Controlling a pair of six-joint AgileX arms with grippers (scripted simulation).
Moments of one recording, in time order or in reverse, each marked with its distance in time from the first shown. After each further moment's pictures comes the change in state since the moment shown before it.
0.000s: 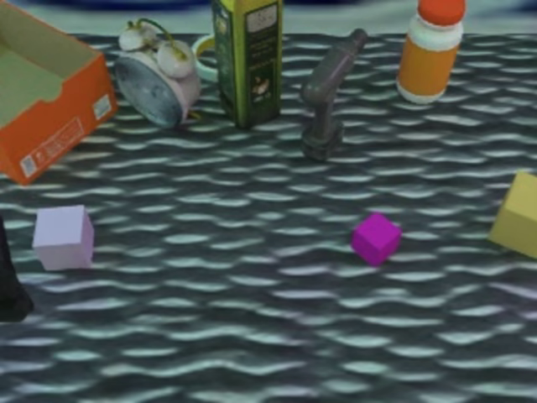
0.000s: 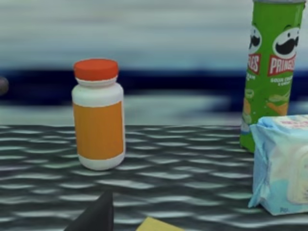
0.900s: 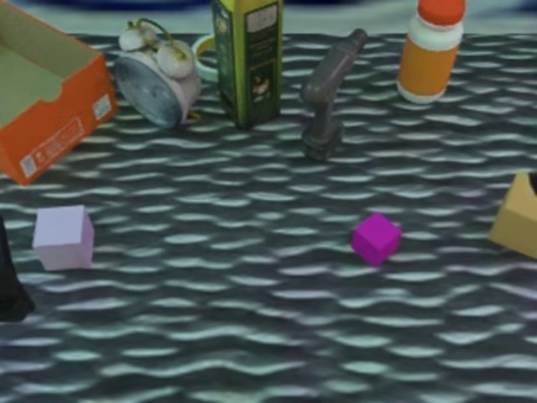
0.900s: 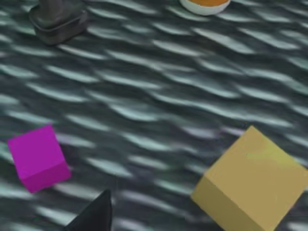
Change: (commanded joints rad) left arm 0.000 0.000 0.000 0.000 0.000 0.000; right arm 0.223 0.905 0.752 -0.511 0.004 -0.090
